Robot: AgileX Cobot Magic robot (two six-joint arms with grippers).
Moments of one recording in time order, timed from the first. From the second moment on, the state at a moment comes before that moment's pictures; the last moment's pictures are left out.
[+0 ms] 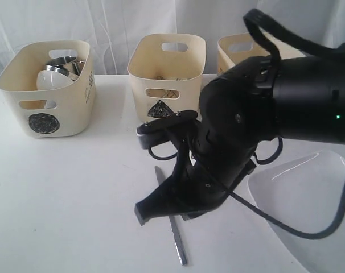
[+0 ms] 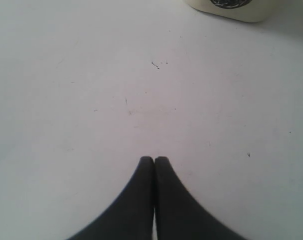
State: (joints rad) left arm 0.14 0.00 0.00 -0.12 0.61 -0.10; right arm 0.71 1.59 -1.09 0.03 0.87 0.29
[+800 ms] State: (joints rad) left arm 0.14 0.00 0.00 -0.12 0.61 -0.10; right arm 0.69 1.86 -1.13 0.07 0.69 0.34
